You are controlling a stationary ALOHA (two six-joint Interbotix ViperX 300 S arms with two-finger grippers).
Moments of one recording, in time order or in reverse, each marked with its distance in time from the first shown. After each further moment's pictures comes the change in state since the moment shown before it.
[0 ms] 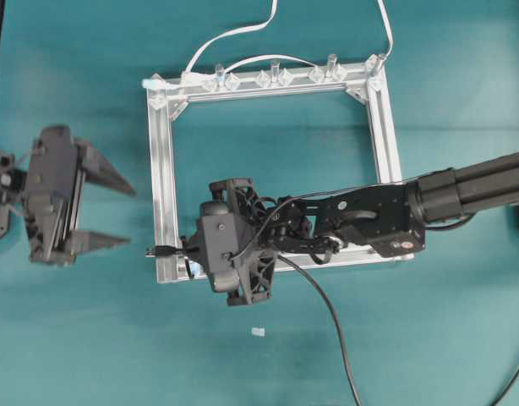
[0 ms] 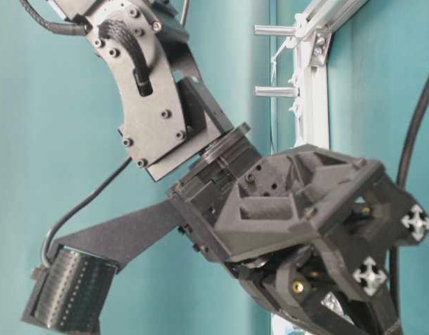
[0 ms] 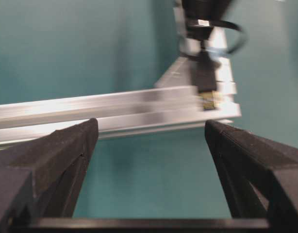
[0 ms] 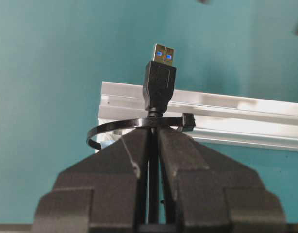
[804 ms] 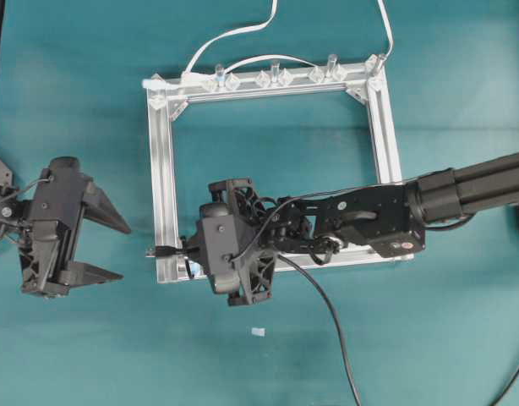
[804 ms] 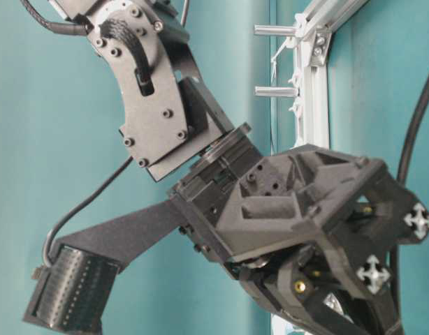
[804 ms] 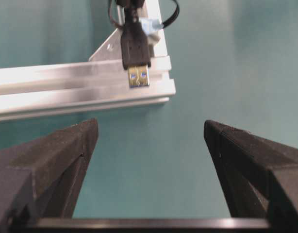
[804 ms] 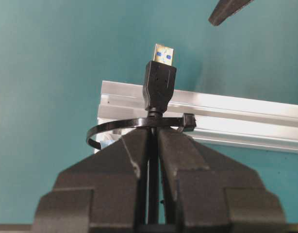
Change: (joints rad) left arm -0.120 0.051 -0.012 0.000 0.000 -0.163; right arm 0.000 0.002 0.000 -0.015 0.000 0.002
